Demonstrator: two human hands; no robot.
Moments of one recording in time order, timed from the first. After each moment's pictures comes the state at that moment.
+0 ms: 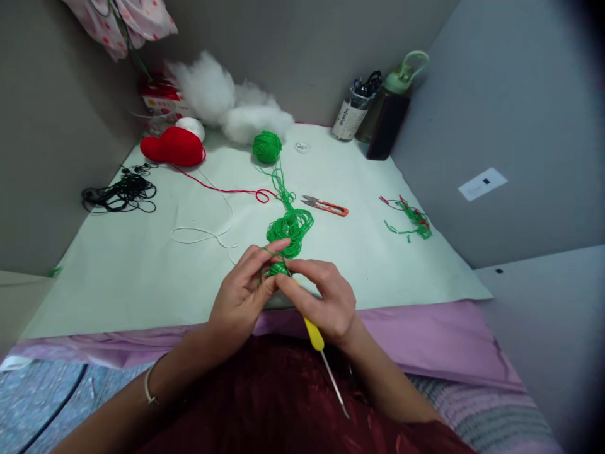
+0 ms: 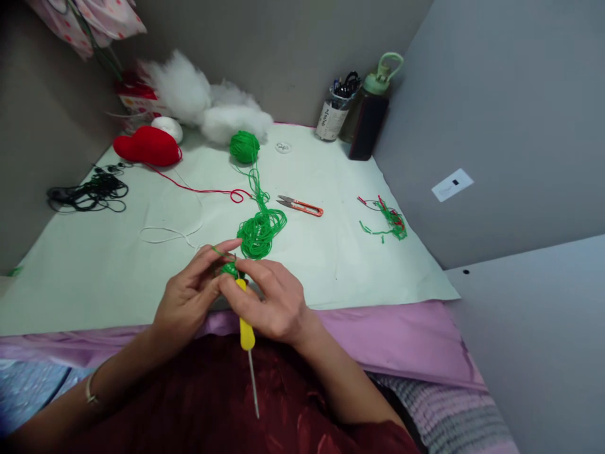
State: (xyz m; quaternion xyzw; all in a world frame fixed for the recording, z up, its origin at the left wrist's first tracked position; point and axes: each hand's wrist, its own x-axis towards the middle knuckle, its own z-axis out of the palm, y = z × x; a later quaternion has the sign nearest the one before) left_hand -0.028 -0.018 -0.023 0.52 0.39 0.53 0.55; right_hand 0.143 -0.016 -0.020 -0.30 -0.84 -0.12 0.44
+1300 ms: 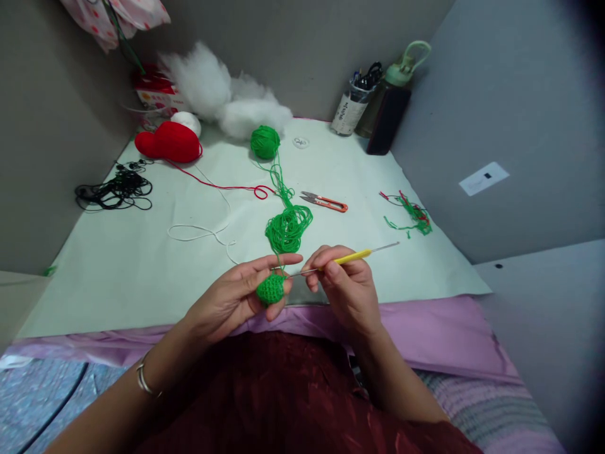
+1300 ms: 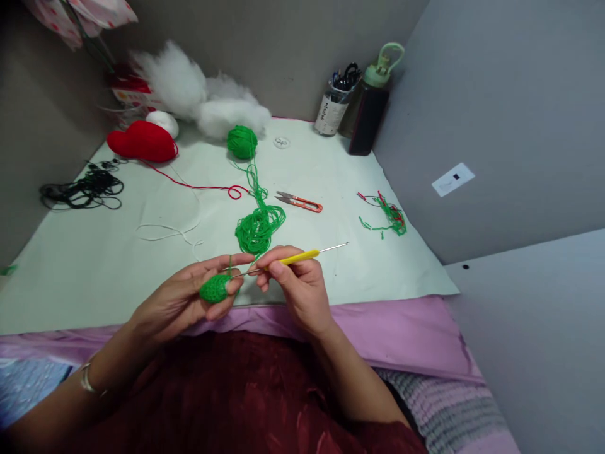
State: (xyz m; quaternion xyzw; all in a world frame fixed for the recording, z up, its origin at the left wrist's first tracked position) left_hand -0.045 -0.011 -0.019 0.27 0.25 0.36 0.86; right_hand 0.156 -0.009 -0.022 -0.29 -0.46 0.60 0.58
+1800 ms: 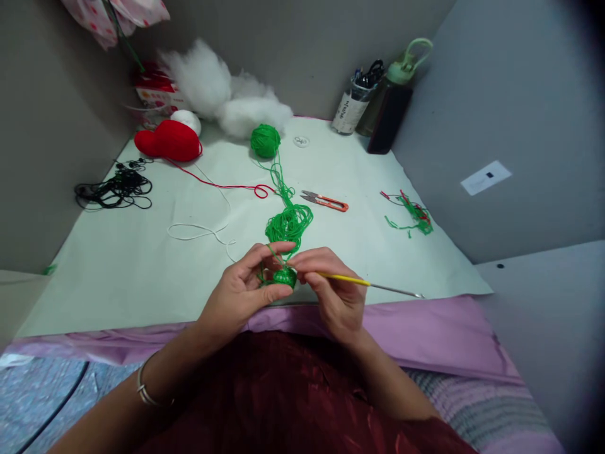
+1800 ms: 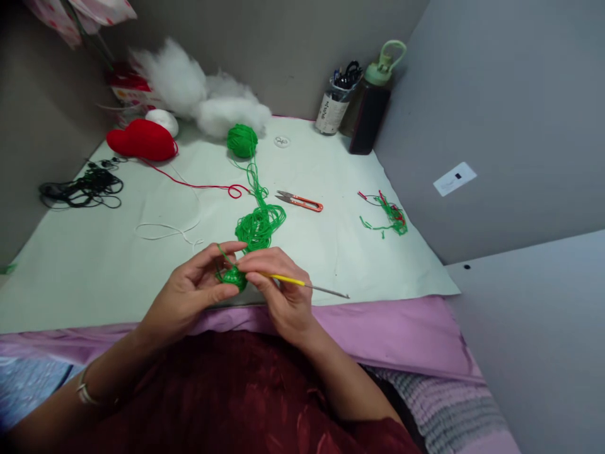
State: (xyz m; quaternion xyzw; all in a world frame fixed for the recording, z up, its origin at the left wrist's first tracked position) left_hand -0.035 -0.015 -0.021 0.45 0.38 0.46 0.66; right_hand 0.140 -0.017 -0.027 -0.36 -0.61 0.37 0.60
